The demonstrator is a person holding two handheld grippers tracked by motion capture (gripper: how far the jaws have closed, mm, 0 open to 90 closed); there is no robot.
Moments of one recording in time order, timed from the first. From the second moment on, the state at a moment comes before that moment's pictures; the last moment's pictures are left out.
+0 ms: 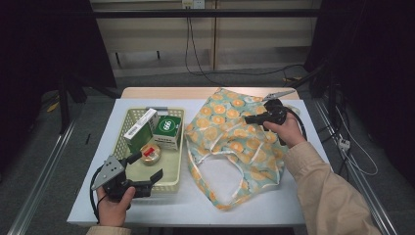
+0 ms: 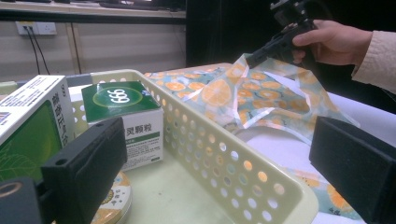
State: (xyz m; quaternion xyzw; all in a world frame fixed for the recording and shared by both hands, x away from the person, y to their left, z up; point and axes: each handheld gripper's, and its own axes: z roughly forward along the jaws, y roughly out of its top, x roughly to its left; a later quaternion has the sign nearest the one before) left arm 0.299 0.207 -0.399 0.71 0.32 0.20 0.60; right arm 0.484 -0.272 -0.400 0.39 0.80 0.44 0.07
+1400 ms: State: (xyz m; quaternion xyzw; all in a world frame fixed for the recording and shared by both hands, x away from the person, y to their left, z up) left arm 0.298 0.205 -0.398 0.70 0.32 0.19 0.60; right arm 0.390 -0.216 -0.419 0.29 0.86 0.43 0.06
